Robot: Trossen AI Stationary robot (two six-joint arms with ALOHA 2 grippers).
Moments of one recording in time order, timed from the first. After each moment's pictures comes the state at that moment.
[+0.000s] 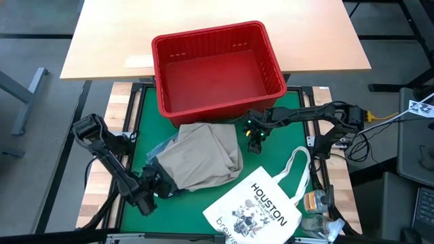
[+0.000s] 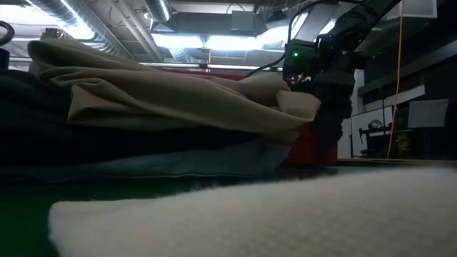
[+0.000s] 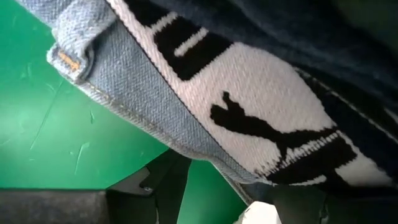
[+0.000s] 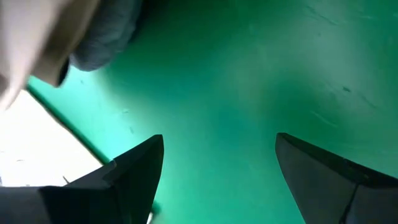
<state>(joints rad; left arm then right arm) -0.92 1.65 0.83 -0.87 -0.33 -2.24 -0.27 1.60 0.90 -0.57 -0.38 0.13</state>
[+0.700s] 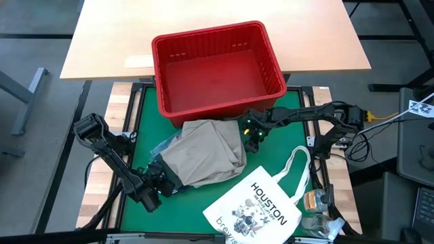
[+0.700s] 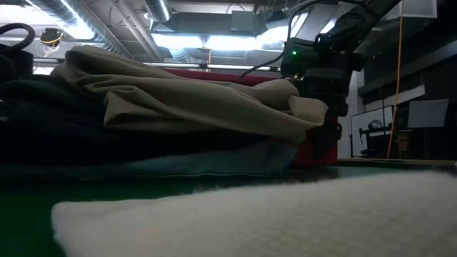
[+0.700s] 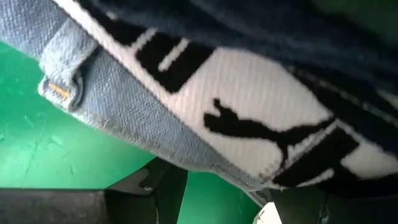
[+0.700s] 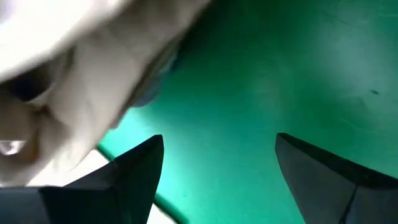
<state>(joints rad) -0.87 1.65 0.82 -0.83 -0.35 -2.05 -0.27 1.61 0.90 -0.51 -0.43 0.26</state>
